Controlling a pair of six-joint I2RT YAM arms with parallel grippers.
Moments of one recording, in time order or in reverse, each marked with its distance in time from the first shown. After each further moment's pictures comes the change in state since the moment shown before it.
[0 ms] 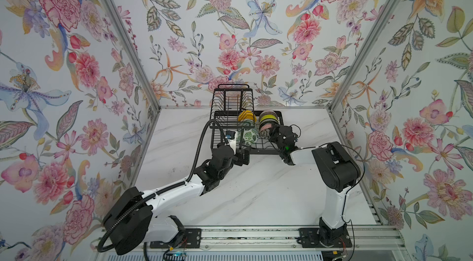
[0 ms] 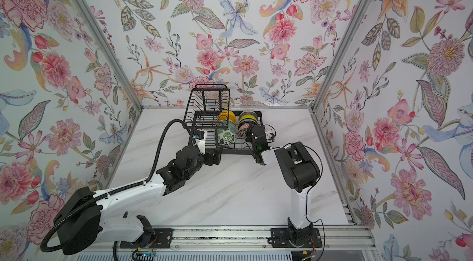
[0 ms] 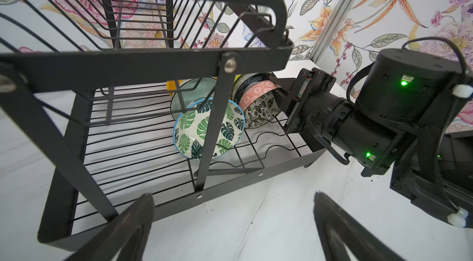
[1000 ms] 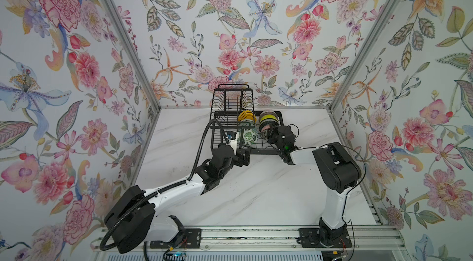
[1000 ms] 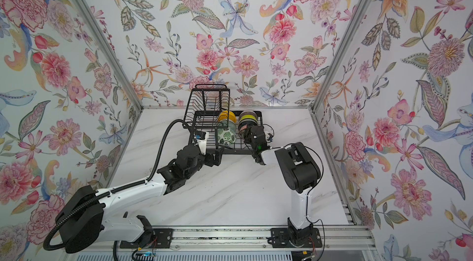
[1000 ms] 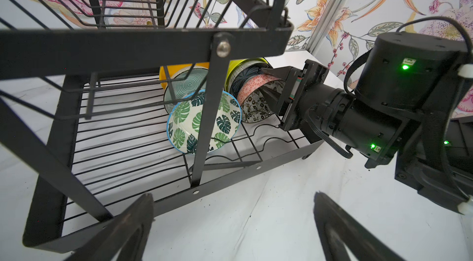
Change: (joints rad) left arm 0.013 0.019 0.001 -0.003 0.047 0.007; right arm 0.006 -0.012 0.007 -0.061 -0.074 0.008
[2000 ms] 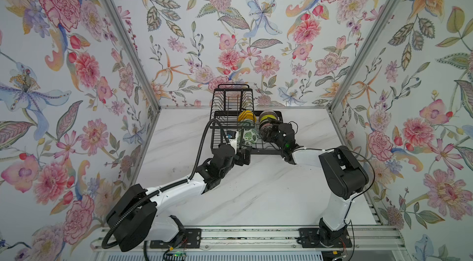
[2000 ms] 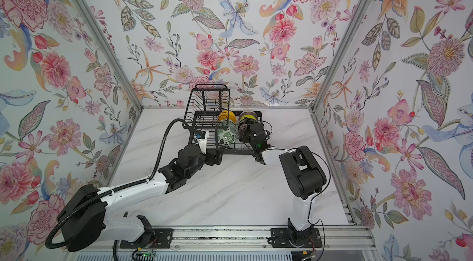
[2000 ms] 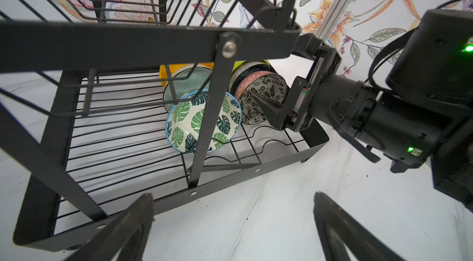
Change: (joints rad) left arm 0.000 0.021 0.013 0.001 -0.010 -0.042; right arm 0.022 -0.109 0.004 -0.074 -0.095 -0.005
